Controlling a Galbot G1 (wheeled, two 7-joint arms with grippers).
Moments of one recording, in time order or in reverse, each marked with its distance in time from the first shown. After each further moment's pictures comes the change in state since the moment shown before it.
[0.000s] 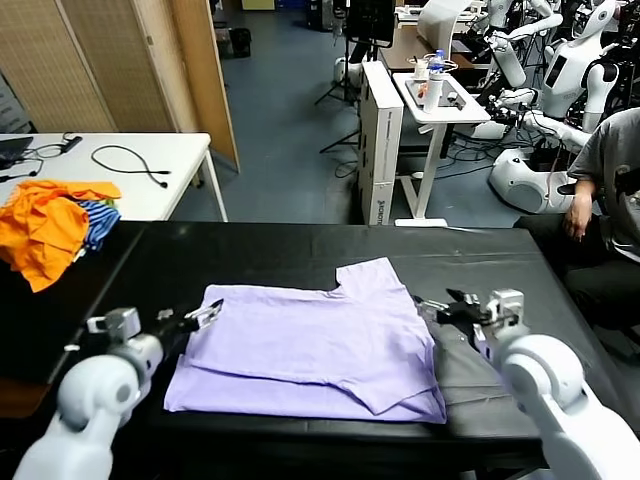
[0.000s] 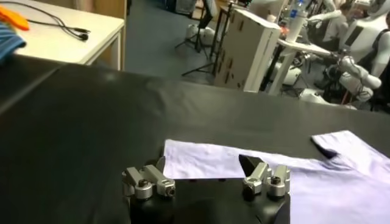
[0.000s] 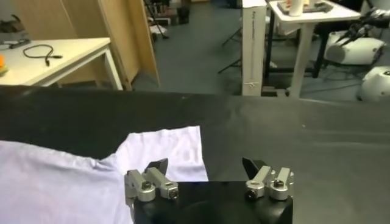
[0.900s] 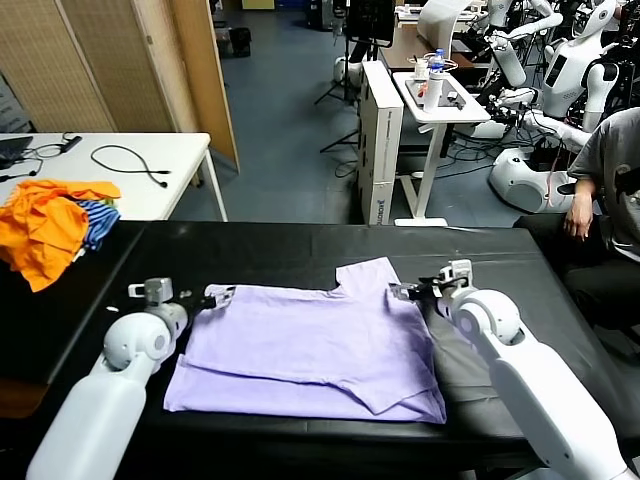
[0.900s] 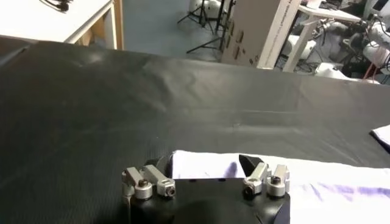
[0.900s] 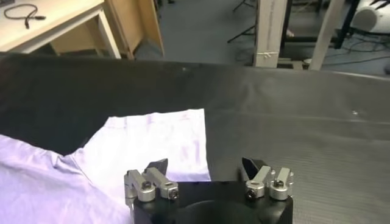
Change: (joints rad) left arm -0.125 0.002 0.081 0.175 0.031 -0.026 0.014; right arm 0.199 0.055 -0.185 -0.263 -0.042 0.000 -0.082
